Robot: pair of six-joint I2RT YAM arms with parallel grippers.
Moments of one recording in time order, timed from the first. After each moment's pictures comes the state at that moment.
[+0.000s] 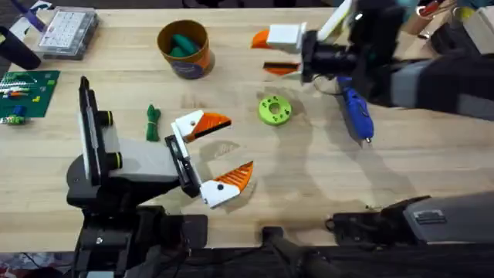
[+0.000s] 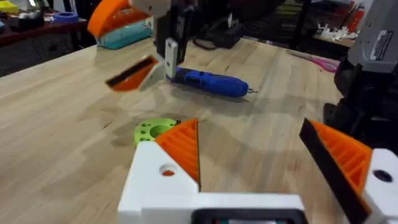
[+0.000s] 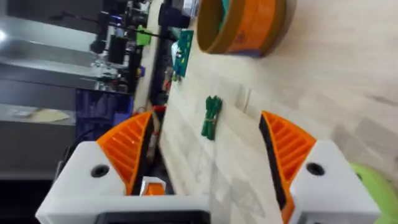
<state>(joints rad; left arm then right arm) 0.00 0.00 0.01 -0.11 1.13 -0.02 0.27 1.60 0.78 0.45 -0.88 0.92</state>
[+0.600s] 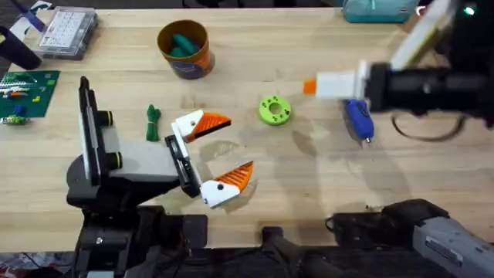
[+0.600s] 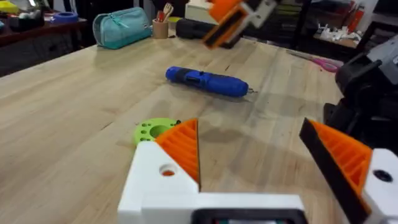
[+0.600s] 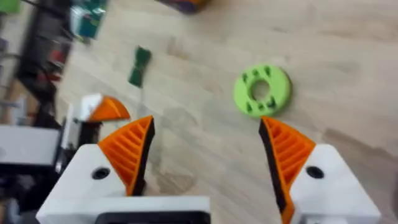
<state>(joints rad) 0.00 0.00 0.01 -0.11 1.13 -0.02 0.17 0.95 0.85 -0.72 -0.62 0.27</state>
